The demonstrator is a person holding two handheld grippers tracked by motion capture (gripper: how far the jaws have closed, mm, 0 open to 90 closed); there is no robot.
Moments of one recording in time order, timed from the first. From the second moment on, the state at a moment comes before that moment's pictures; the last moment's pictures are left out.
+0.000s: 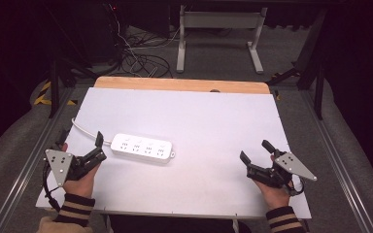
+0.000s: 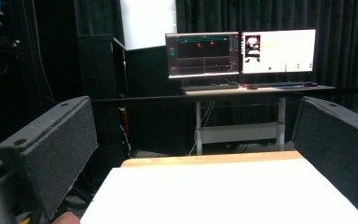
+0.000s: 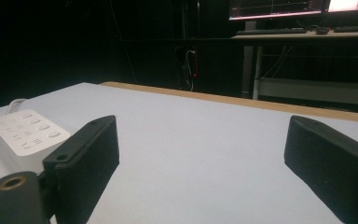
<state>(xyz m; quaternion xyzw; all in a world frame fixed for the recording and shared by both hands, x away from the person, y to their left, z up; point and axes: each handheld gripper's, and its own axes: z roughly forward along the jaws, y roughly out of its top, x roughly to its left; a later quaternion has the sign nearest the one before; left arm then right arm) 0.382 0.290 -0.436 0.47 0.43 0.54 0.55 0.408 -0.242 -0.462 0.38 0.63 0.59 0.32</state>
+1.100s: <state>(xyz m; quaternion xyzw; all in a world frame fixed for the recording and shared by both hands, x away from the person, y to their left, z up) 0.385 0.288 -0.437 0.48 0.44 0.53 0.54 0.405 -0.243 -0.462 0.38 0.63 0.59 0.33</state>
